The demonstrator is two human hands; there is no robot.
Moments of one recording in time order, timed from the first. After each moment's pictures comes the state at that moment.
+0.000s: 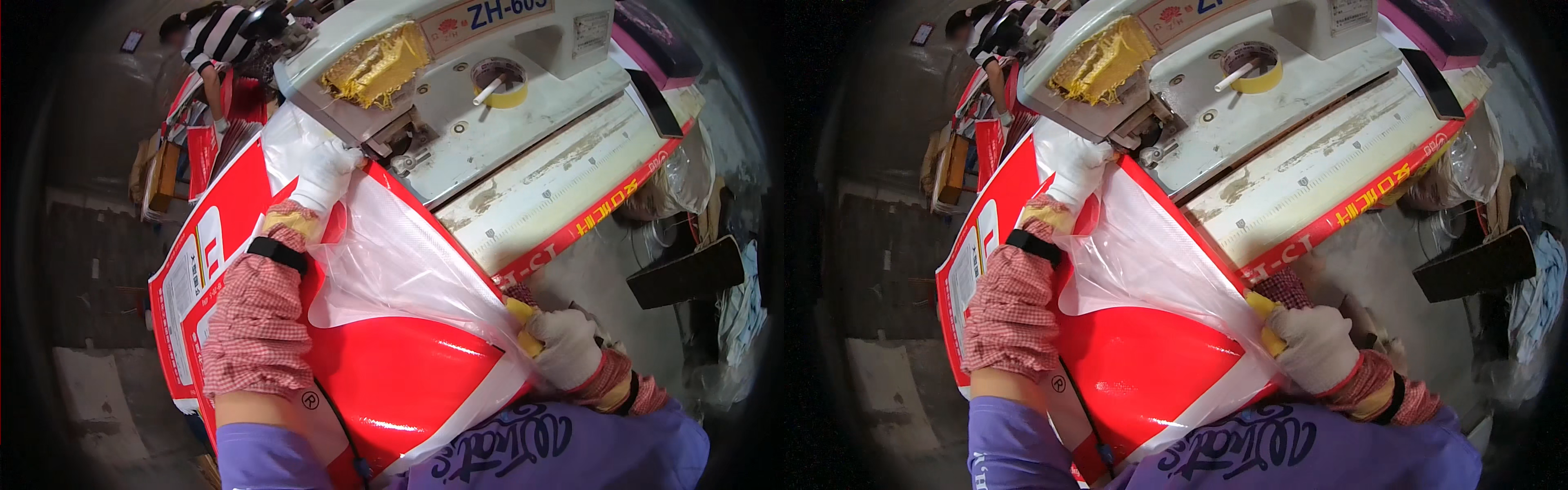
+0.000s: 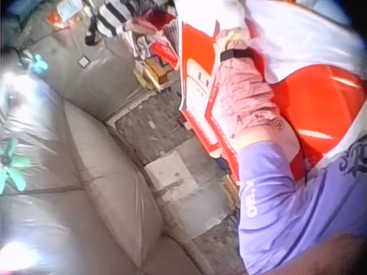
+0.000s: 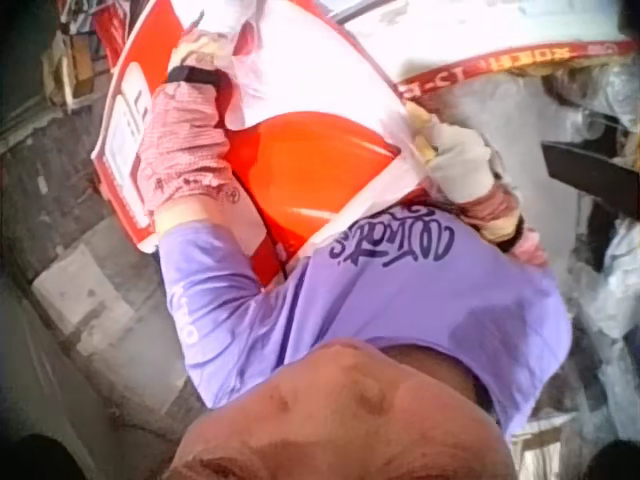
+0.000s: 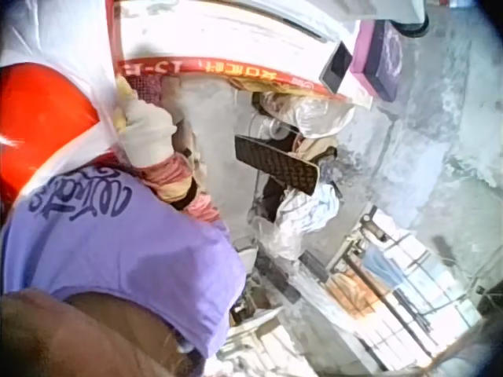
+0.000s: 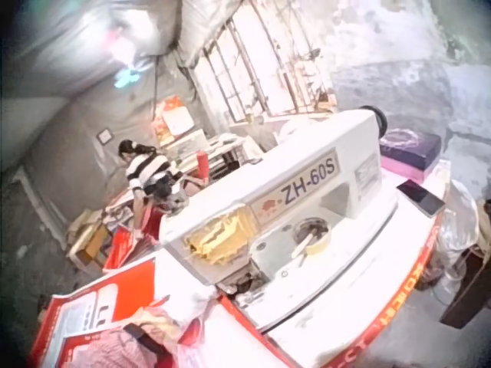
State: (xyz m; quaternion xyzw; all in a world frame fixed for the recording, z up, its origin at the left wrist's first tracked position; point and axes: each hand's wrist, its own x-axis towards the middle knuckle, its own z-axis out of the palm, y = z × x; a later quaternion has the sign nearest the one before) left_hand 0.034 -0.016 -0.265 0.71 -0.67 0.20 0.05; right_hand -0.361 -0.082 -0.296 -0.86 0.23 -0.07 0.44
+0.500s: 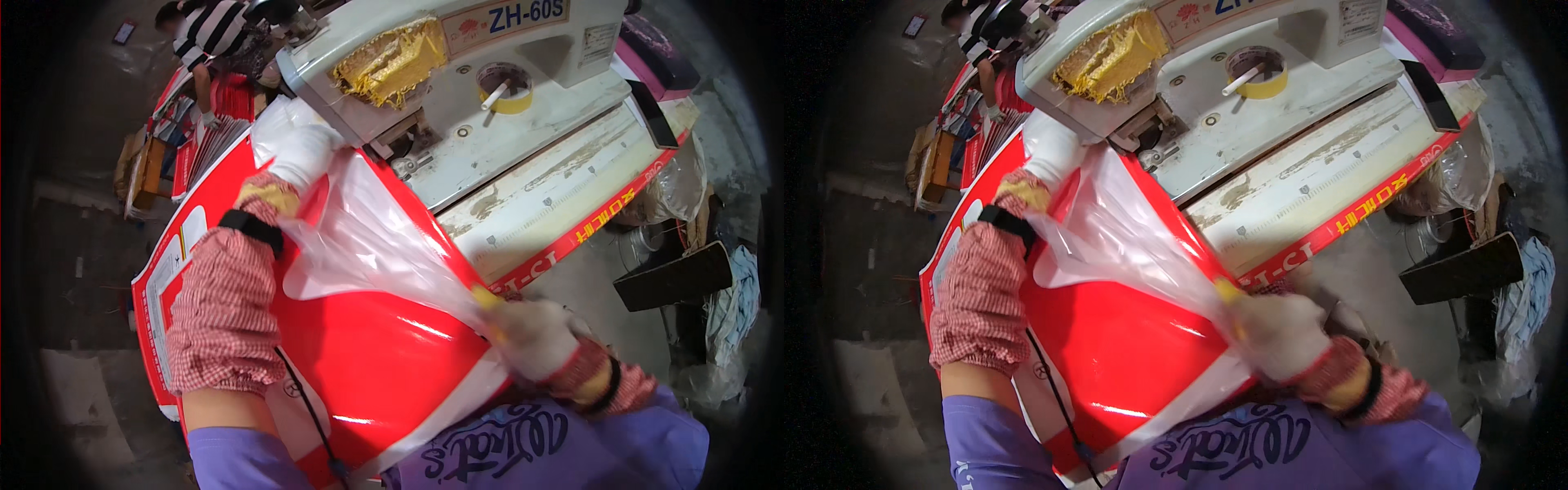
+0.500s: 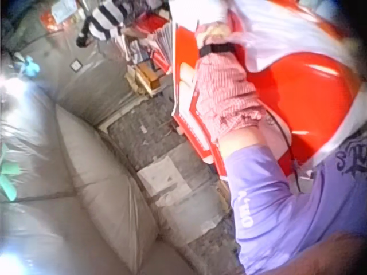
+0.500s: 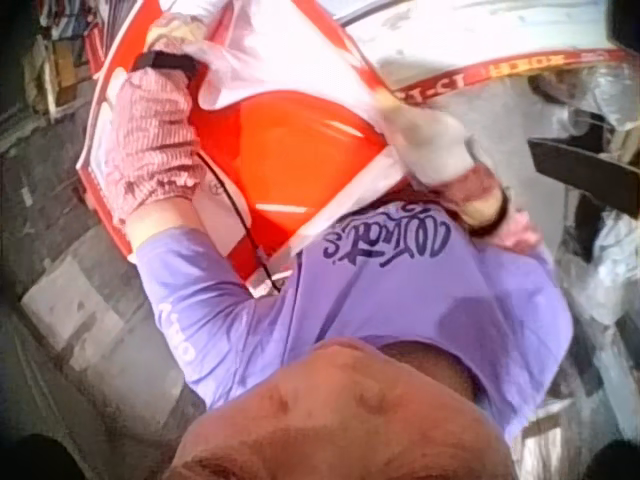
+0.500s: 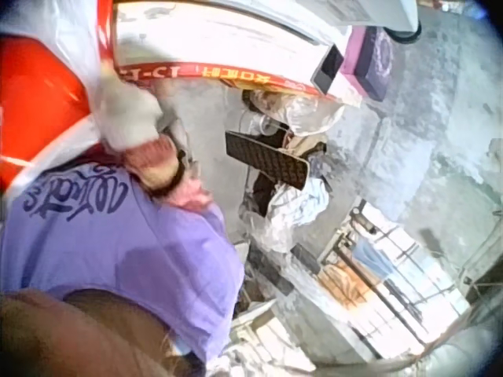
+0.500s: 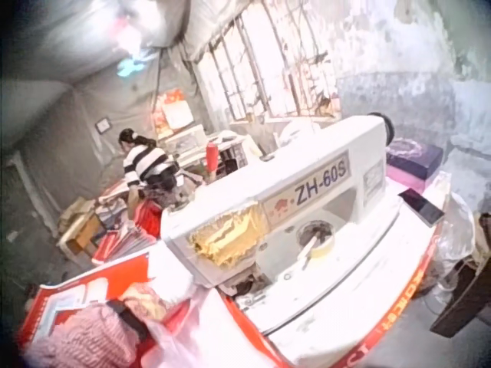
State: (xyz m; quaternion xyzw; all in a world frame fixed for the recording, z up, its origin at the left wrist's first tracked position) left_hand 0.060 -0.033 -0.242 0.84 -0.54 0.08 -0.07; right_hand -0.311 -0.075 -0.297 -0.90 0.15 -0.03 0.40
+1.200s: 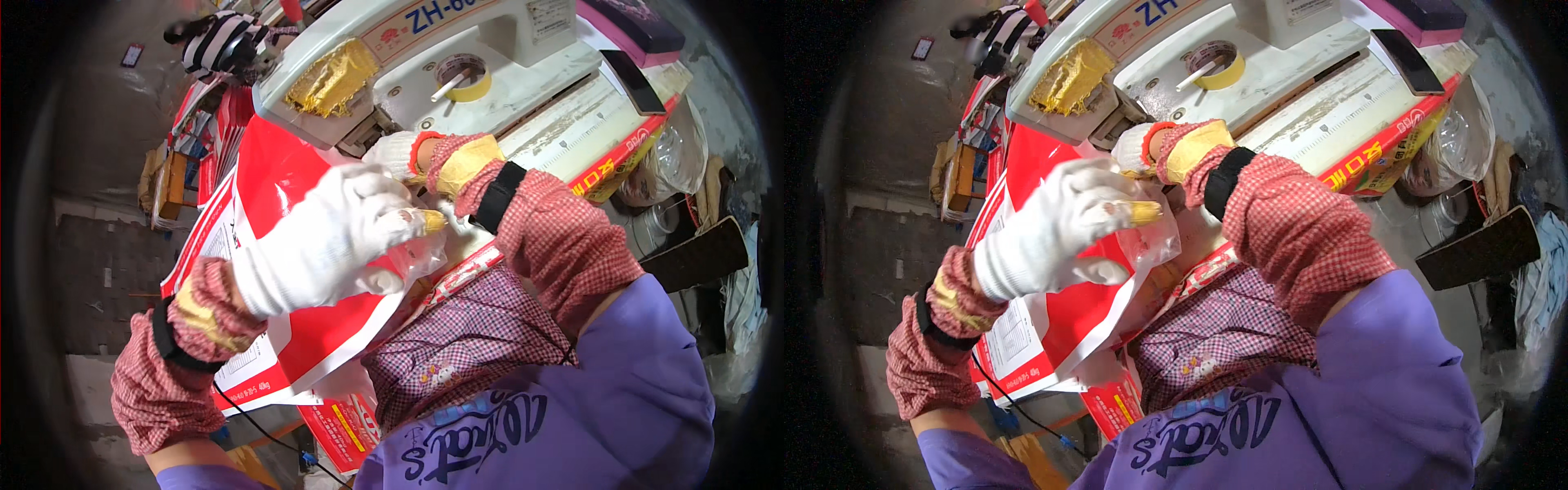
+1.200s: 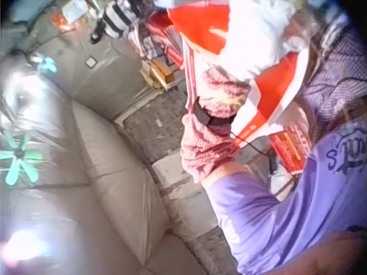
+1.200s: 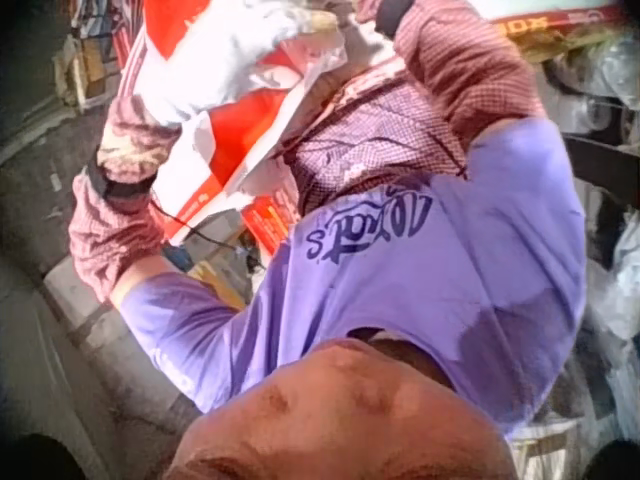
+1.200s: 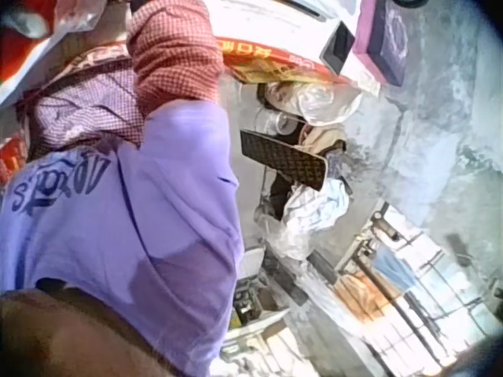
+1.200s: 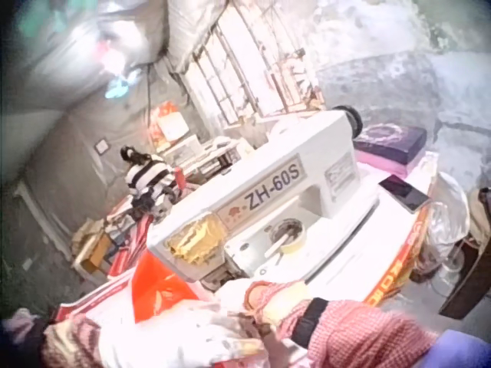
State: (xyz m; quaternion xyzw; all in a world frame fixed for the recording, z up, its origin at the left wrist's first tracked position) left_hand -0.124 -0.016 -0.136 0.56 -0.82 -0.09 -0.04; right_hand -0.098 -0.173 -0.282 -0.97 -0.13 0.03 0.19
